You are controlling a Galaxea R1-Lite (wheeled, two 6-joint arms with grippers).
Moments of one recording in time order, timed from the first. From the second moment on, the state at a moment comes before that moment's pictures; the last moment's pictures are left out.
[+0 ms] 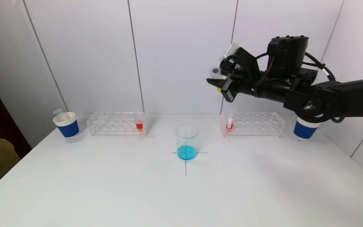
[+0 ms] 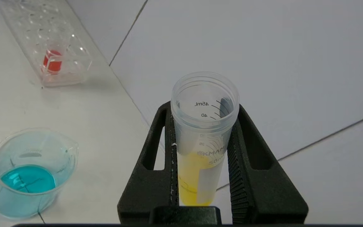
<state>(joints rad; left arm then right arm) -0.01 0.00 0.00 0.01 -0.01 0.11 0.41 1.98 -1.40 -0.49 0.32 -0.67</state>
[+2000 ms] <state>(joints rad) -0.01 0.00 0.00 0.01 -0.01 0.11 0.40 2.33 -1.44 -0.82 0.59 -1.36</state>
